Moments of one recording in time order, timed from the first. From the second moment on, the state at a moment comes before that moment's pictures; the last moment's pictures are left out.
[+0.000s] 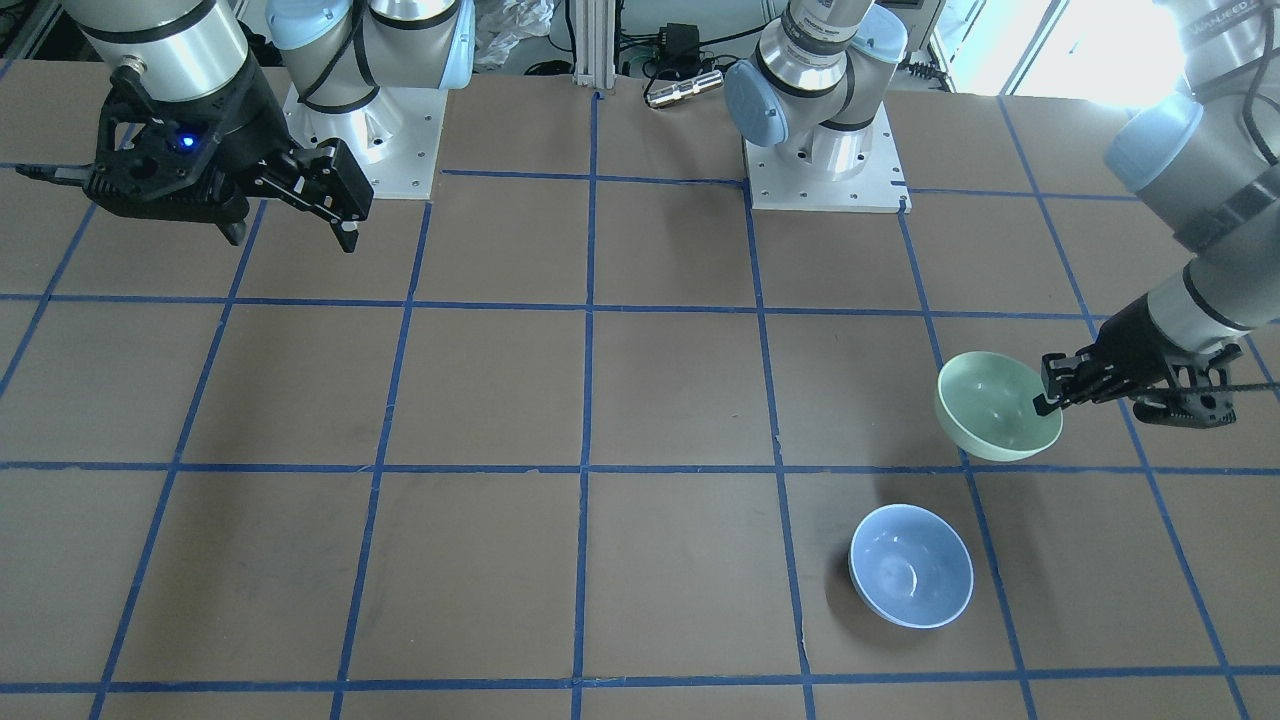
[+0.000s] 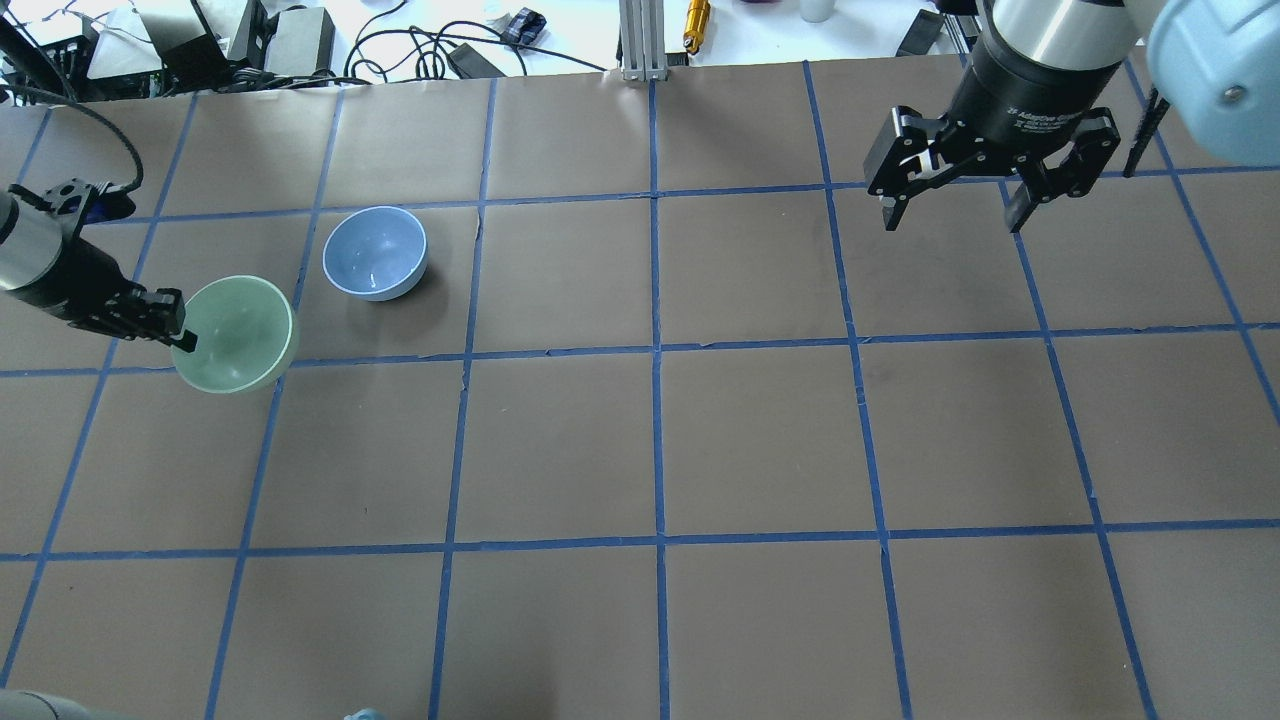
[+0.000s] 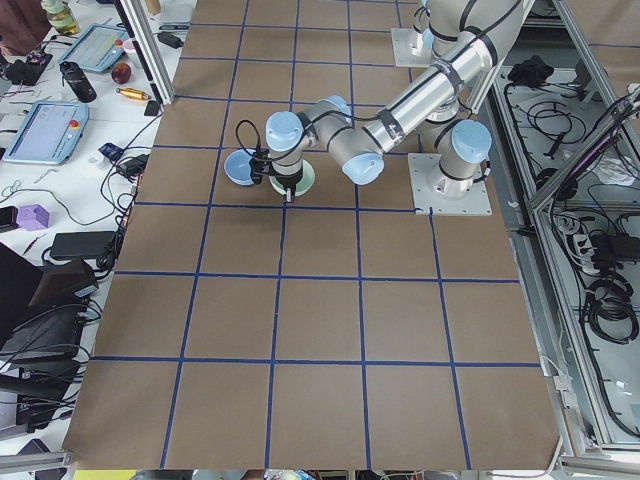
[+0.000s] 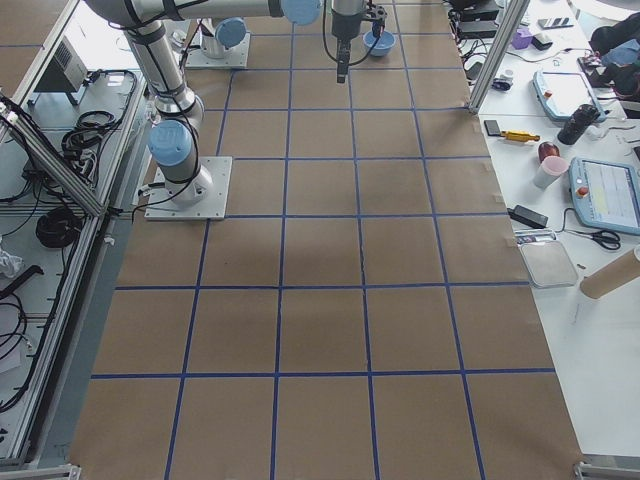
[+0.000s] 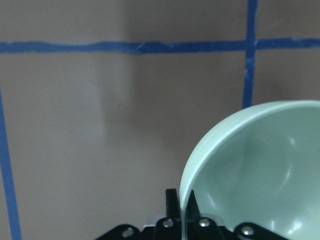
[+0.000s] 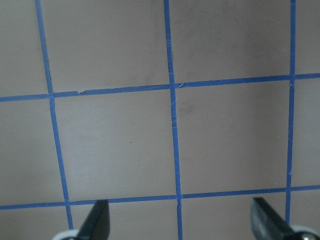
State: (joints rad) left arm -1.04 -1.82 -1.78 -1.18 1.44 0.53; right arm 1.57 -1.57 1.53 -1.51 -1.56 0.06
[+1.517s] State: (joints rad) left arm -1.26 -2.13 -1.43 -1.22 1.47 0.24; right arm 1.57 -1.57 1.53 -1.51 -1.56 0.06
